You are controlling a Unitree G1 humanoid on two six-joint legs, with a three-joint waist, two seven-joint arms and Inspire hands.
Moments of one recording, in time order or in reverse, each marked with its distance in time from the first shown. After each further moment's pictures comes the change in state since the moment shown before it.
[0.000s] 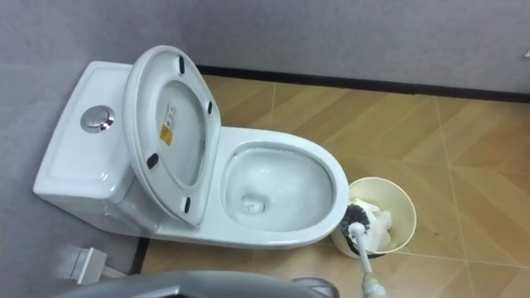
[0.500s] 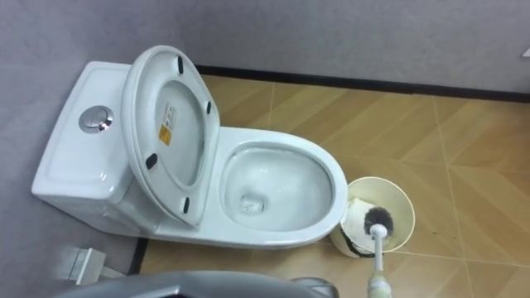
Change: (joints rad) left arm -0.003 -0.003 0.000 0.000 0.017 0.003 0.001; right arm -0.022 0.016 -0.002 0.000 0.254 -0.013 -0.011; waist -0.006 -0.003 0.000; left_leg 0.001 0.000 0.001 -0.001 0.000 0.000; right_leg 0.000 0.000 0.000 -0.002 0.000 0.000
